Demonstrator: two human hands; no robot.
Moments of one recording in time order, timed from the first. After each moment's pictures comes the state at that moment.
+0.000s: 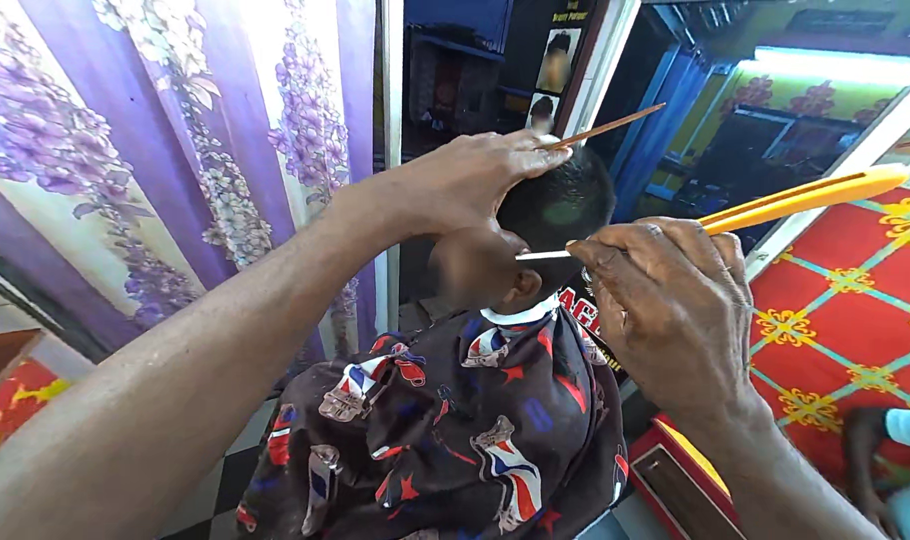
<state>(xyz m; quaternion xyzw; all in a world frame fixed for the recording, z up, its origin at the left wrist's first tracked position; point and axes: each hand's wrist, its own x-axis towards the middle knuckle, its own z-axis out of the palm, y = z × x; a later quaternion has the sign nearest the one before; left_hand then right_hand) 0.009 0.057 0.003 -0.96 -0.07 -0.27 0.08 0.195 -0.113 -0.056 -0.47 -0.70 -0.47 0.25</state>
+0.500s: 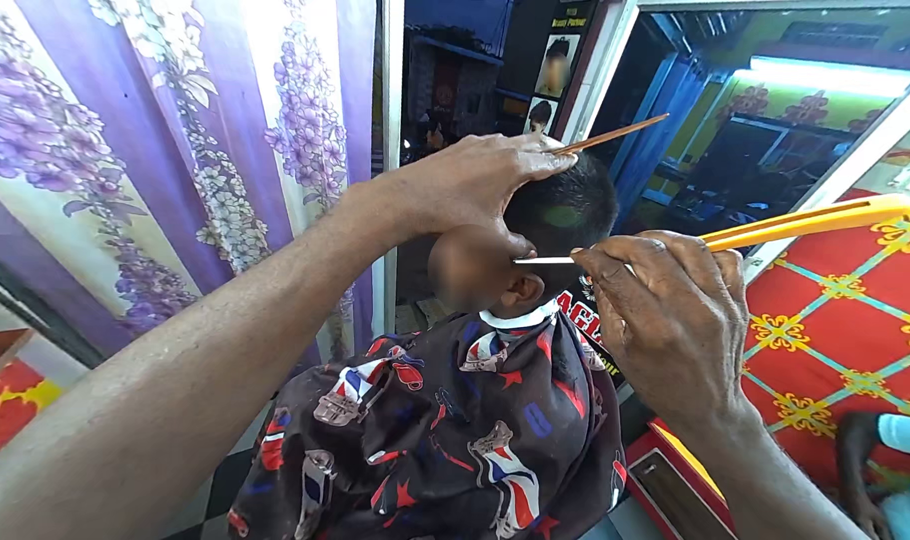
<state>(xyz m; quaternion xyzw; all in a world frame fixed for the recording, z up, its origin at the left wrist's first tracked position) 0.014 0.061 0.004 -0.96 -0.07 -0.27 0.08 0.204 -0.108 -0.065 -0.46 -0.69 -0.49 0.25</state>
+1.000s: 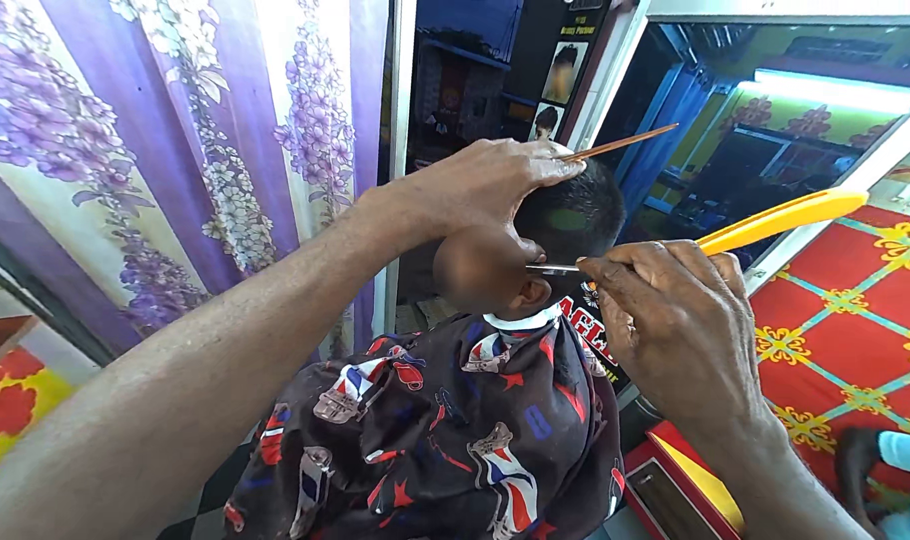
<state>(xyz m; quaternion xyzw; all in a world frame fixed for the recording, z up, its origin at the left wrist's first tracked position) 0.016 0.061 0.002 -0.95 -0.07 -0.29 0.09 0.204 -0.111 -0.055 -0.49 -0.72 -0.43 0.23</state>
